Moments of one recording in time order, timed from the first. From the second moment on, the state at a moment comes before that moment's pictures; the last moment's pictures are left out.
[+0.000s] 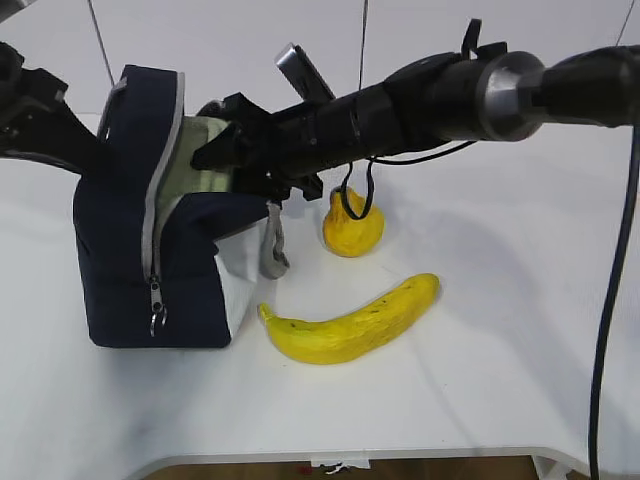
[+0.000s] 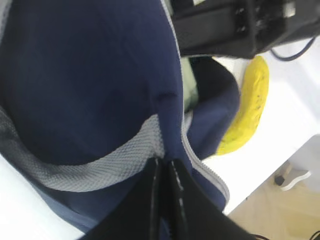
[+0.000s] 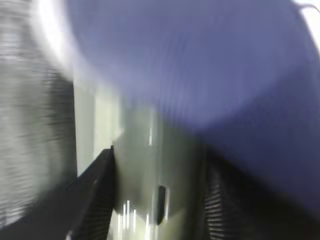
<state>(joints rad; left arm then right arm) -0.05 1.58 -1.24 -0.72 1.01 0.60 0.41 2.26 -1.73 1.38 0.77 -0.62</state>
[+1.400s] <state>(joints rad) -0.05 1.58 -1.23 -0.73 1.01 0.60 0.42 2.34 -2.07 0.81 1.01 -0.26</state>
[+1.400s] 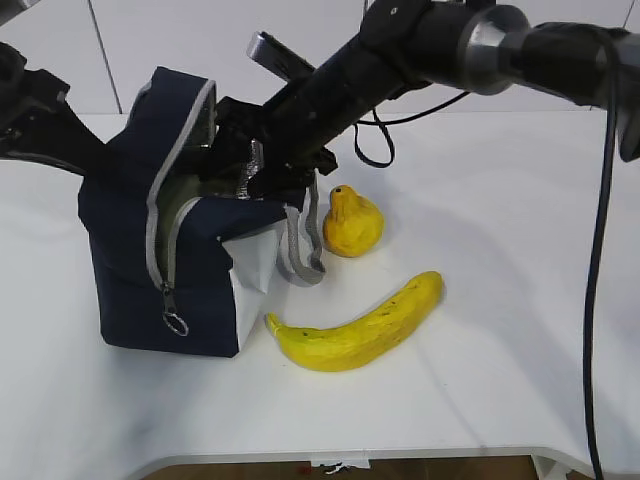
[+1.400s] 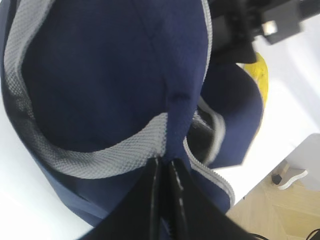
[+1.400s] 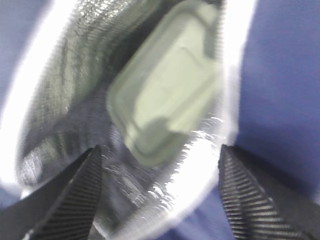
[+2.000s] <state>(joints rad) -0.05 1.58 -1.23 -0.72 1.01 0.60 0.42 2.34 -2.43 0.50 1.23 -0.05</state>
